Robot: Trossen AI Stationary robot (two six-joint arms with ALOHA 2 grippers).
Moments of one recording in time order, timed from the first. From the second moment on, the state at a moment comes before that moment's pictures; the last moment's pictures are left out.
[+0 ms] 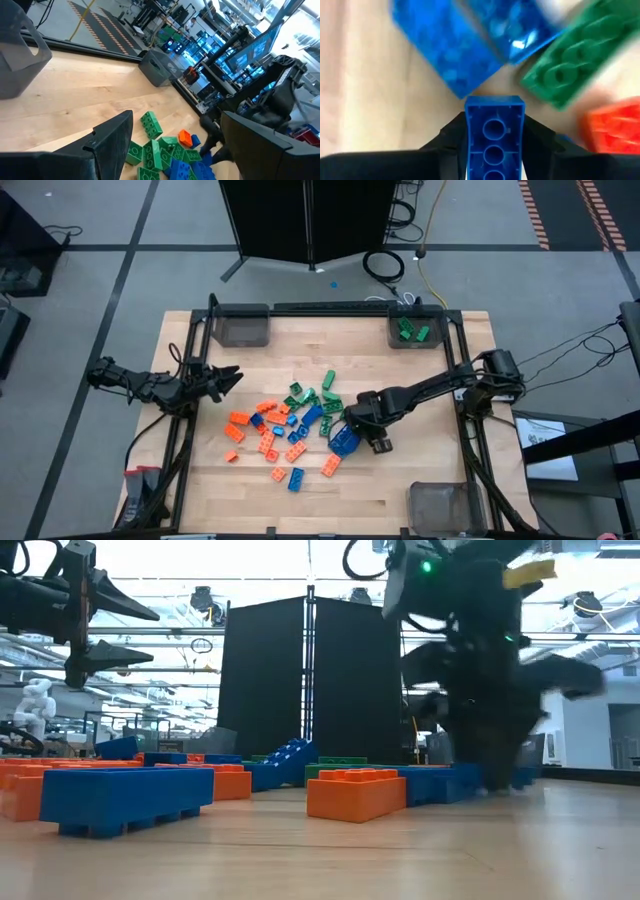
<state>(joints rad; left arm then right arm) -0.35 0.02 0.13 -0.23 -0.80 -0.83 0.17 1.76 1.06 -0.66 -0.04 0.00</state>
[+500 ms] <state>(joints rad) -0.35 0.02 0.13 -0.24 -0.80 -0.83 0.47 1.34 1.15 -1.00 0.10 0.72</state>
